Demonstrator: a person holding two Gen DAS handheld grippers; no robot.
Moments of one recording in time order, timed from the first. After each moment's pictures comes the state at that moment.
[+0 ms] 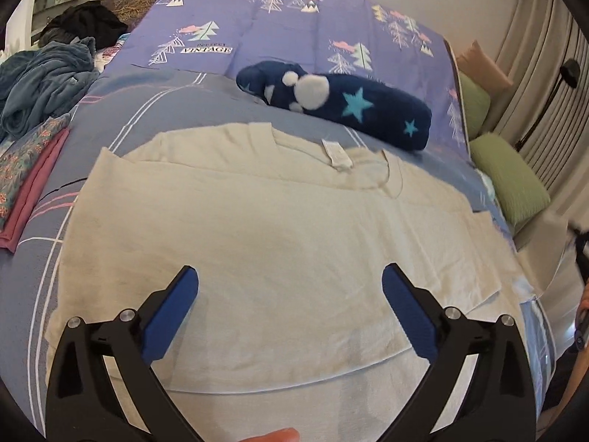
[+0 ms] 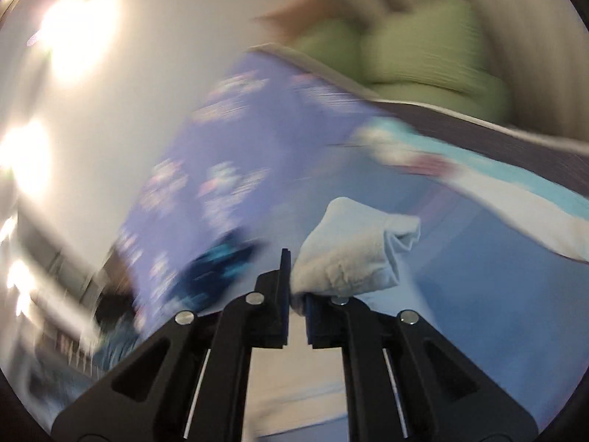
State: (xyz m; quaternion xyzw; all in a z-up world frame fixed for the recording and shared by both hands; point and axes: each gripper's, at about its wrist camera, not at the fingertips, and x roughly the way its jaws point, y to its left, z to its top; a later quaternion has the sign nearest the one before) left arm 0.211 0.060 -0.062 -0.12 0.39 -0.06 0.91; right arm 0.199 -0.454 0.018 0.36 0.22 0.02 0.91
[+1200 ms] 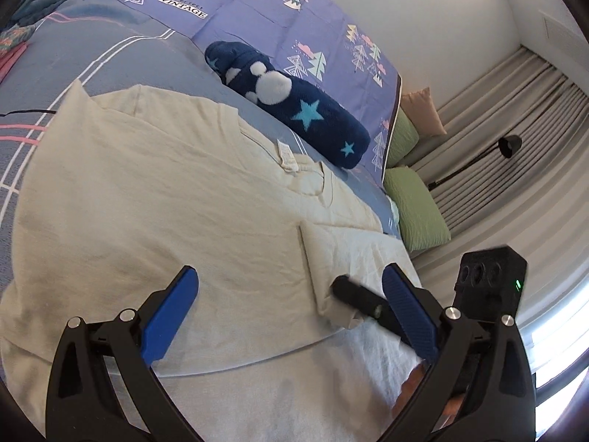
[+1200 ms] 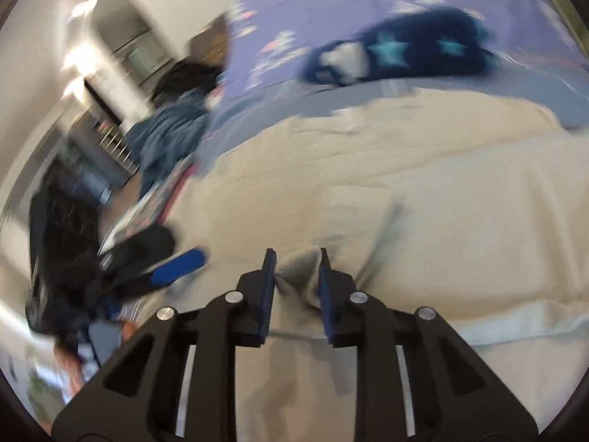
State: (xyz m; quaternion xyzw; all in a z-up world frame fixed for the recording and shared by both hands) left arm 0.208 0.114 -0.073 -0.31 0.39 -0.22 0.84; right arm 0.219 -0.094 -0.054 0.12 0.42 0.29 0.85
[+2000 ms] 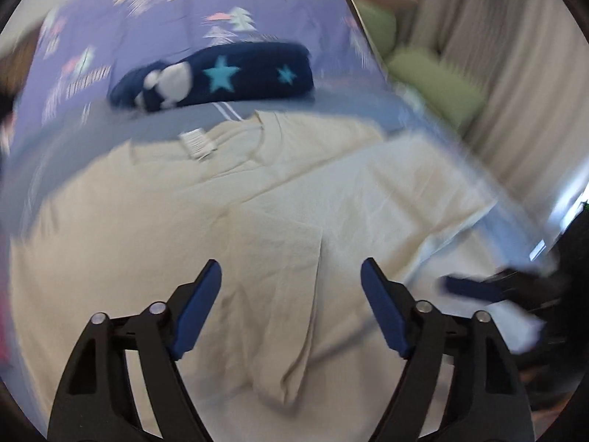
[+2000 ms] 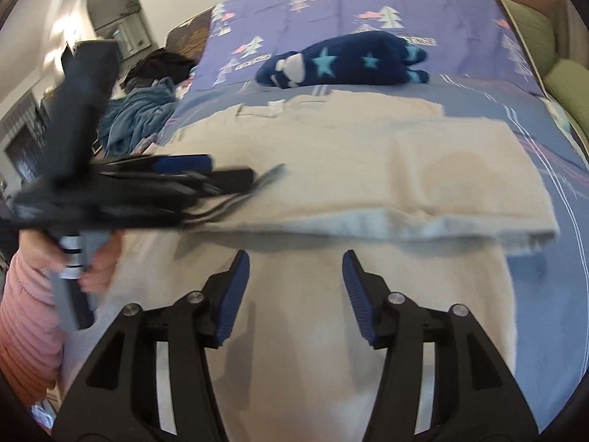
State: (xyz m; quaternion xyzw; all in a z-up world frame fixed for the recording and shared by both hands) left arm 0.229 -0.042 -0.059 0.08 0.44 -0.21 0.87; right arm 0.151 -0.188 -0.058 0.07 0.41 0.19 0.89
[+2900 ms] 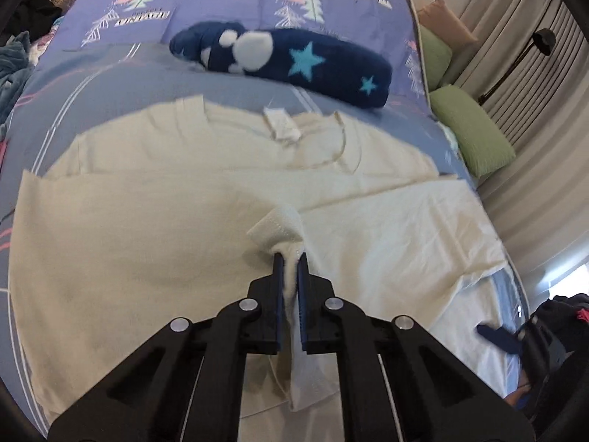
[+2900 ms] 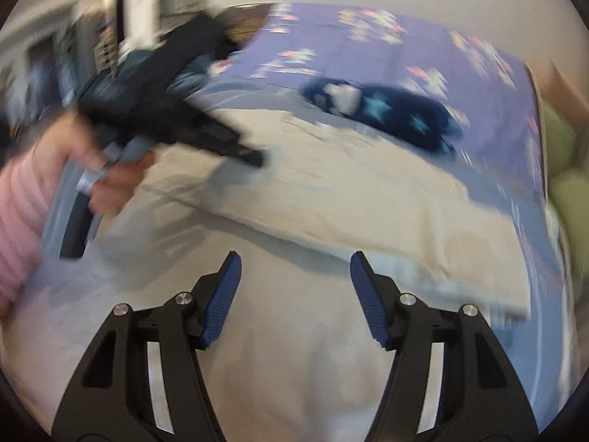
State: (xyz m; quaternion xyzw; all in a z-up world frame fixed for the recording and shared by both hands) left arm 0.257 0.040 -0.063 -0.10 0.47 -0.18 0.86; right arm 0.128 -0.113 -0.042 -0.14 0.33 0.24 0.90
